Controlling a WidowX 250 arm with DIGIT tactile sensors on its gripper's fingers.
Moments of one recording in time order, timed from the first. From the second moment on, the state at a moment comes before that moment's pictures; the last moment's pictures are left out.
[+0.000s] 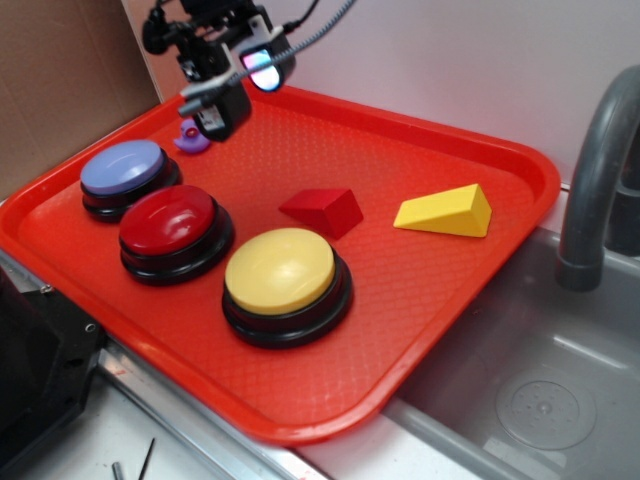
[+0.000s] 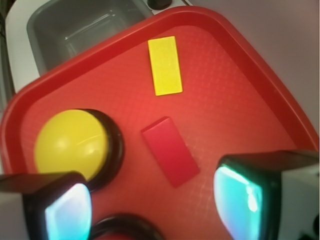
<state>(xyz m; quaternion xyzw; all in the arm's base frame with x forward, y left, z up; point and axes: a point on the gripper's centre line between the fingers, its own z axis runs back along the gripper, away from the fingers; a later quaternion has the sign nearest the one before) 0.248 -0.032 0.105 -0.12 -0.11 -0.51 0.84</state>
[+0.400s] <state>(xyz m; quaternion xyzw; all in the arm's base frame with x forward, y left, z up) 0.262 -0.038 0.062 -0.11 -0.10 -0.58 0.80</state>
